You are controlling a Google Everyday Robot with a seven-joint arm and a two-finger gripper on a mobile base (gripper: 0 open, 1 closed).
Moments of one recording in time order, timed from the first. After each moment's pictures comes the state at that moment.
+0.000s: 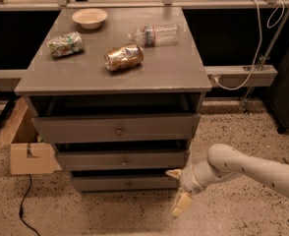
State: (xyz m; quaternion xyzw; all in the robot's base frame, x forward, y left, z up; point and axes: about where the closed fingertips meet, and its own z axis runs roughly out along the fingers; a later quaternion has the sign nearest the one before) arm 0.464 -0.098 0.434 -0.63 0.69 0.30 0.21
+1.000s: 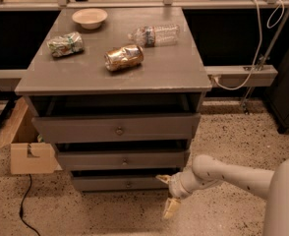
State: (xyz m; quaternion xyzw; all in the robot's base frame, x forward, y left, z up) arm 0.486 -0.070 0.345 -0.68 0.65 0.26 0.23
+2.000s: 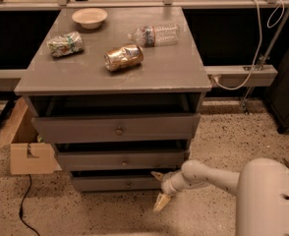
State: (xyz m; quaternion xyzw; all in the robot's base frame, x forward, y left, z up) arm 0.549 -0.046 0.255 -0.67 0.65 0.22 0.28
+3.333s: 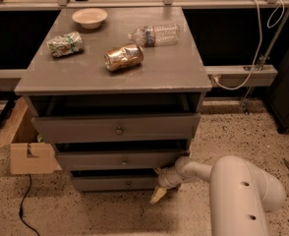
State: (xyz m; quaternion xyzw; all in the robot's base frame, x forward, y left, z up) arm 0.610 -0.049 0.190 -0.64 0.70 0.19 0.26
